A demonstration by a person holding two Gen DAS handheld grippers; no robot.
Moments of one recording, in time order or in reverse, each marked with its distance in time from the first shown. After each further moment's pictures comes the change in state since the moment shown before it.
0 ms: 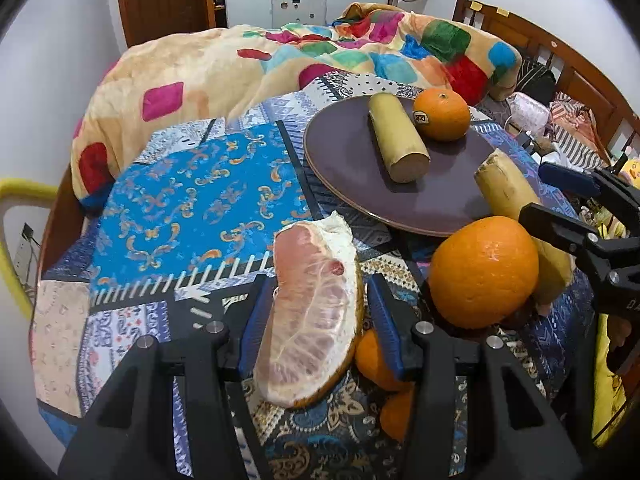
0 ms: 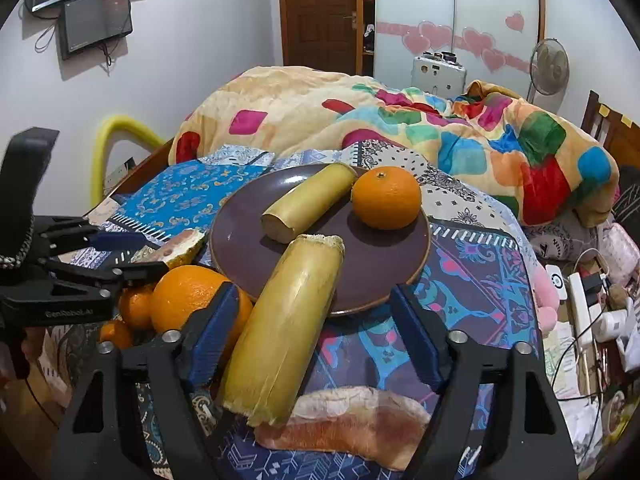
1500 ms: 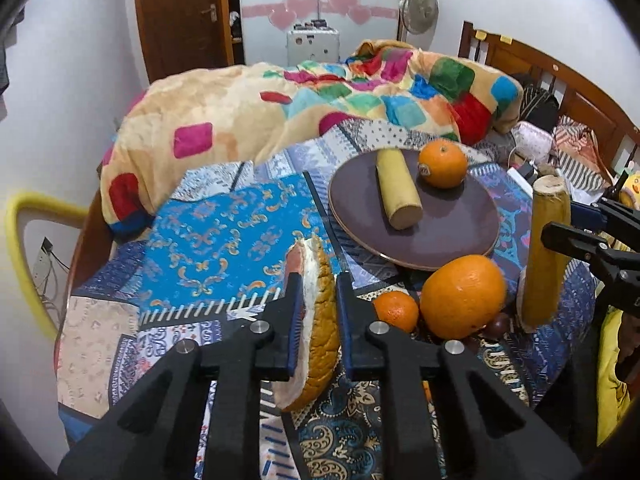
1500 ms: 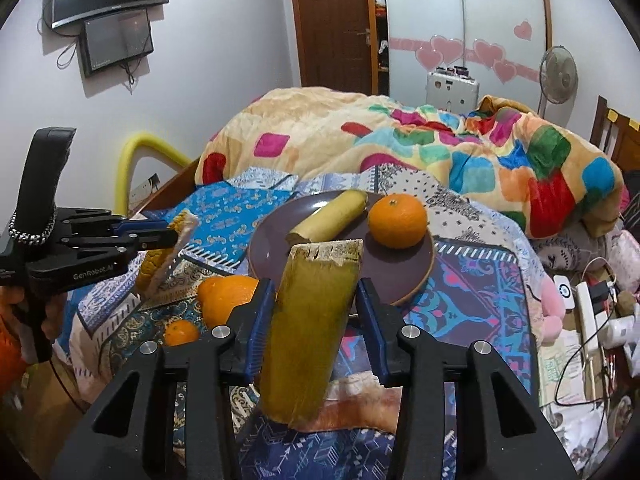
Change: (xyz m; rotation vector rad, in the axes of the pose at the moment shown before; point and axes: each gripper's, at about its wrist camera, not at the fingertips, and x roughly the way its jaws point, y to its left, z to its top) left arm -0.060 0.007 0.006 -0.003 -0.134 0.065; right arm -0.042 0.001 0.005 0.001 -0.067 0.071
